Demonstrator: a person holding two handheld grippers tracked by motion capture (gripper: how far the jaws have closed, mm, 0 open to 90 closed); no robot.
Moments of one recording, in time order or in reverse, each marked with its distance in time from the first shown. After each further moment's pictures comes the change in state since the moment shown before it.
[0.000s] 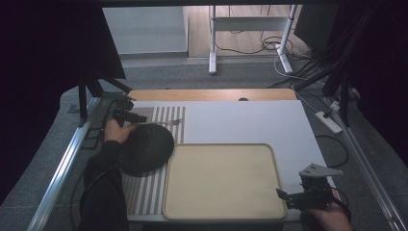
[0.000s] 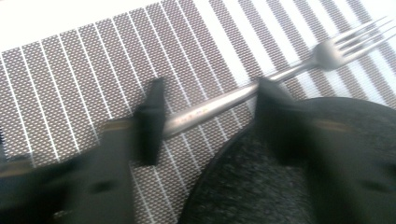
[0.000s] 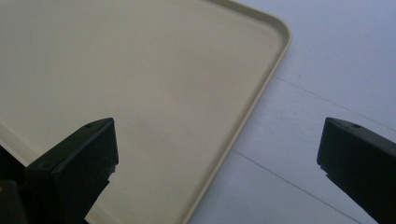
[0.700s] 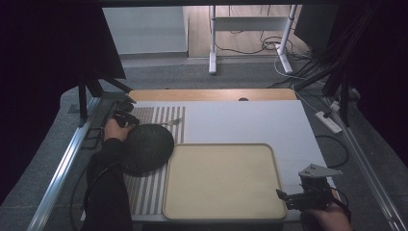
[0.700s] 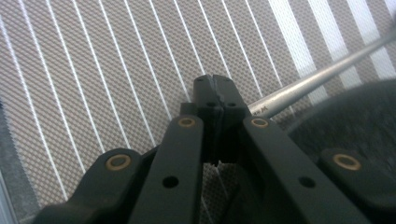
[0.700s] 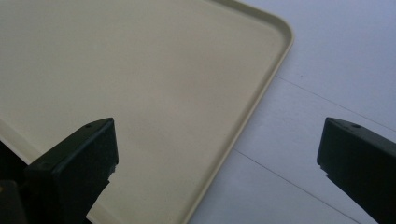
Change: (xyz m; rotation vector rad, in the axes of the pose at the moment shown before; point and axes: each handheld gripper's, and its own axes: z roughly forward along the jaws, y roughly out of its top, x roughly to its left) left arm 0.013 -0.002 0.017 0.149 0.021 -0.045; right arm 0.001 0.000 0.000 0.003 0.004 -0.011
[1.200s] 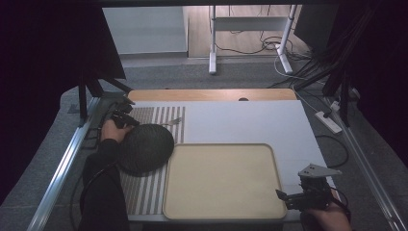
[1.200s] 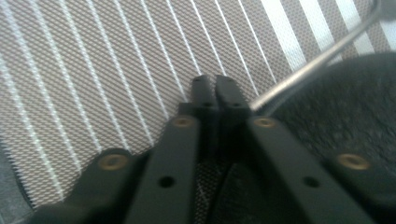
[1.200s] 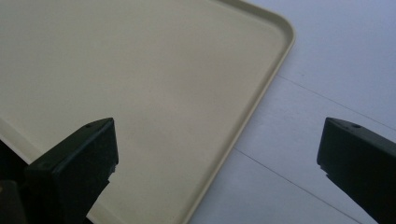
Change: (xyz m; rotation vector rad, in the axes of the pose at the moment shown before) left arm 0.005 -0.003 -0.006 -0.006 -0.052 0.008; right arm 0.000 0.000 0.001 0.007 0.002 0.000
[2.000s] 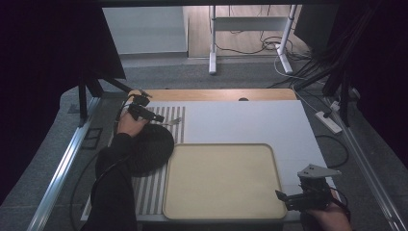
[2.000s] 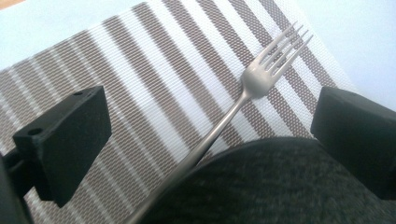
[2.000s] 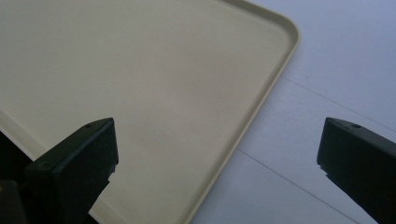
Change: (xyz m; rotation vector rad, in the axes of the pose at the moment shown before) left arm -0.060 0.042 0.010 -0.064 -0.113 0.195; right arm 0.001 0.000 0.000 -0.001 0.014 -0.014
